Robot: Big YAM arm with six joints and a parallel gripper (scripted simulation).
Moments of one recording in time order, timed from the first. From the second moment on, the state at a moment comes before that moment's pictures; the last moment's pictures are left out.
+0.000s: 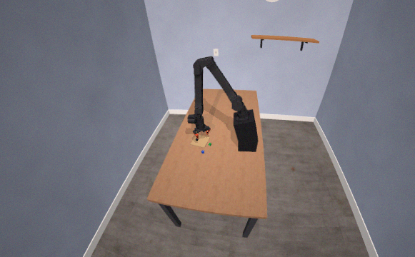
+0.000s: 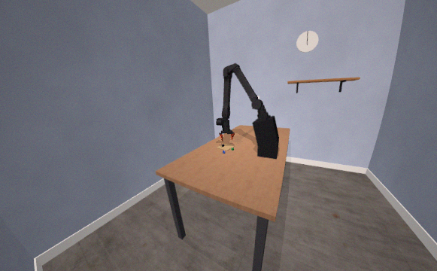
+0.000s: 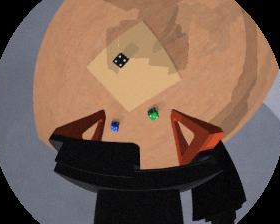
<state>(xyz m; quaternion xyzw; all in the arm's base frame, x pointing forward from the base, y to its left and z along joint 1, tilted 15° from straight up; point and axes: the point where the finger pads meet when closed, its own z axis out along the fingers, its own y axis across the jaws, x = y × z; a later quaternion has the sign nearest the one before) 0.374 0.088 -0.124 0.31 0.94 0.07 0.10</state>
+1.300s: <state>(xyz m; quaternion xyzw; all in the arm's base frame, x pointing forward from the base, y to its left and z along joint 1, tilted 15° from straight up) 0.310 0.093 -0.141 0.72 0.68 0.11 0.06</state>
